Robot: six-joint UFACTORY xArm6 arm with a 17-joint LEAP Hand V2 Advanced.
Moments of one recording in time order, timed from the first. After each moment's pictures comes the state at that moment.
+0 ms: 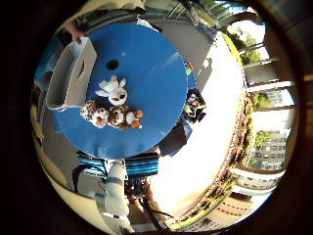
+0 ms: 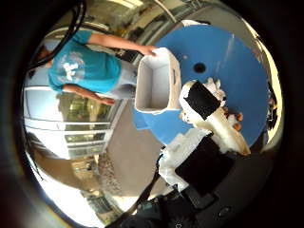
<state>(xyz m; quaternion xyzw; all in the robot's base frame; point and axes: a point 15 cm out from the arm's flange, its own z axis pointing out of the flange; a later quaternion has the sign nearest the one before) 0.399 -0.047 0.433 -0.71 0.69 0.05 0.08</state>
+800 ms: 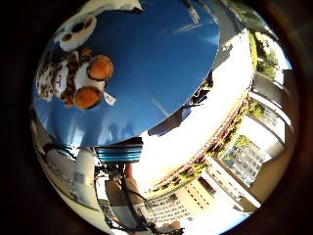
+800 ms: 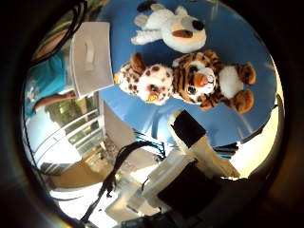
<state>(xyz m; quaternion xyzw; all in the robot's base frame) 0.330 -0.129 0.201 -0.74 0.64 0.14 -0.13</state>
